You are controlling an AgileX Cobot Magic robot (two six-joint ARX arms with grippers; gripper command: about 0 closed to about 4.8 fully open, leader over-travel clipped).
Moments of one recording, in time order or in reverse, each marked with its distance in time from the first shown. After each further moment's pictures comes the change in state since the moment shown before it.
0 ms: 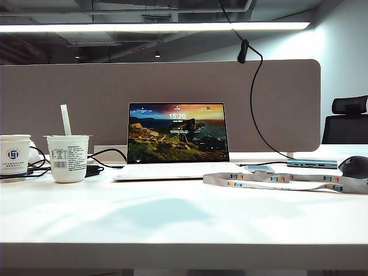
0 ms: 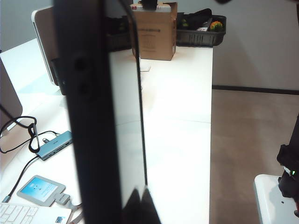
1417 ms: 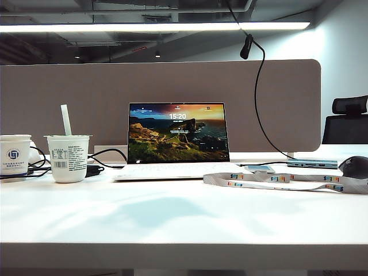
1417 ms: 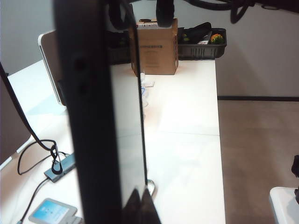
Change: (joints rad) left arm 0.000 0.041 0.000 0.146 0.024 -0.031; right arm -0.007 0.000 0.000 0.060 -0.128 0.011
